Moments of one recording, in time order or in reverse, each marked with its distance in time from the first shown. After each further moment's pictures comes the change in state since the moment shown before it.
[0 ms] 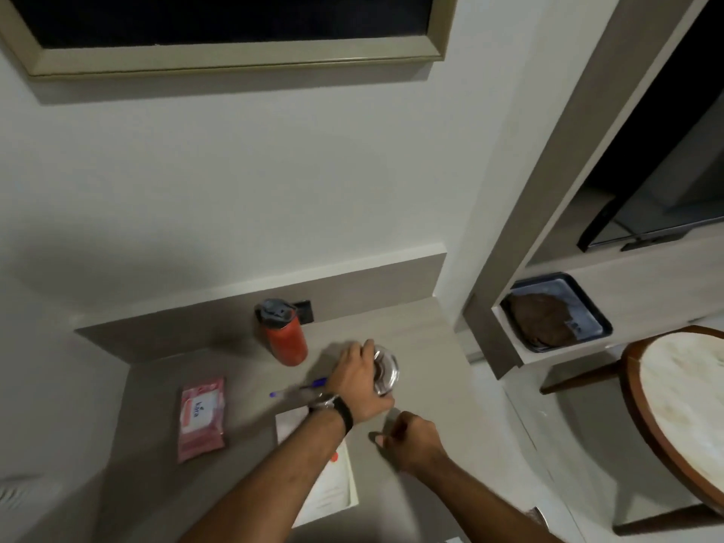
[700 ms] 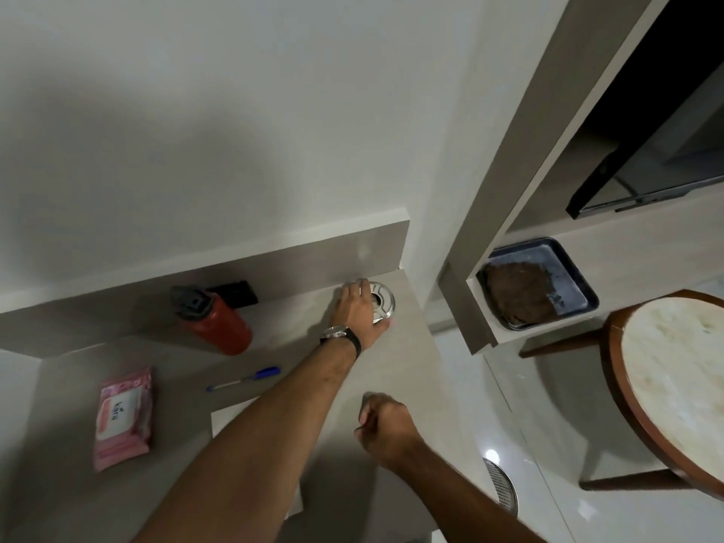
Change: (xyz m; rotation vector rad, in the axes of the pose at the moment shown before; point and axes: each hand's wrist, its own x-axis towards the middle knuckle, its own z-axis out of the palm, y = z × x) left_hand 0.157 0.057 0.063 0.117 0.052 -0.020; right_hand 0.049 0.052 -0.017 -0.084 -0.045 -0.250
